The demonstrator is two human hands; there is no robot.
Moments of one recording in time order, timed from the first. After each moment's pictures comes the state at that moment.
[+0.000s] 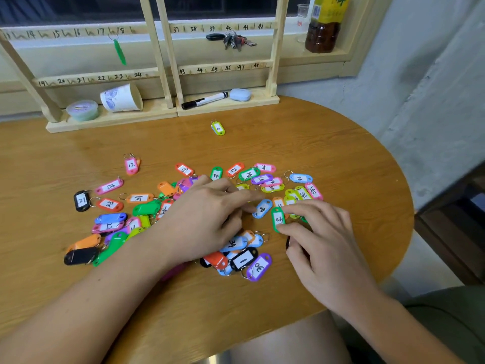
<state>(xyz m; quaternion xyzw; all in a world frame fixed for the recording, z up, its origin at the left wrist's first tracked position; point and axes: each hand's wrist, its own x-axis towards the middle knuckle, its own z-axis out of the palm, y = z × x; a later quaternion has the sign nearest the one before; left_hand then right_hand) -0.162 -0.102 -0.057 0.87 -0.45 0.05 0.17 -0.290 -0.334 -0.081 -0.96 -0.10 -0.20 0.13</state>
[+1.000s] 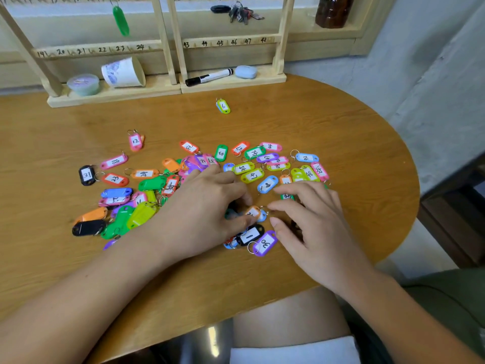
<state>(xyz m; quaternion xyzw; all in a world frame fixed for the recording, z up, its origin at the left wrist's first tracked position) -0.191 -0.089 -0.060 0.89 -0.41 0.03 0.20 -0.287 -0.317 -0.084 -0.96 -0.11 -0.18 0.18</state>
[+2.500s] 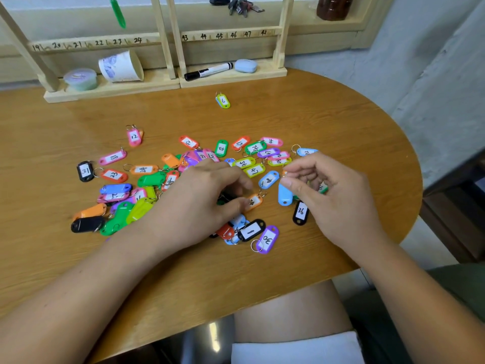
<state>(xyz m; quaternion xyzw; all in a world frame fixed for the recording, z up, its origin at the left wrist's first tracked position) -0.184 -0.083 -0.062 0.87 -0.38 0.01 0.30 -0.262 -0.327 -0.055 -0.87 -0.02 -0.20 0.44</state>
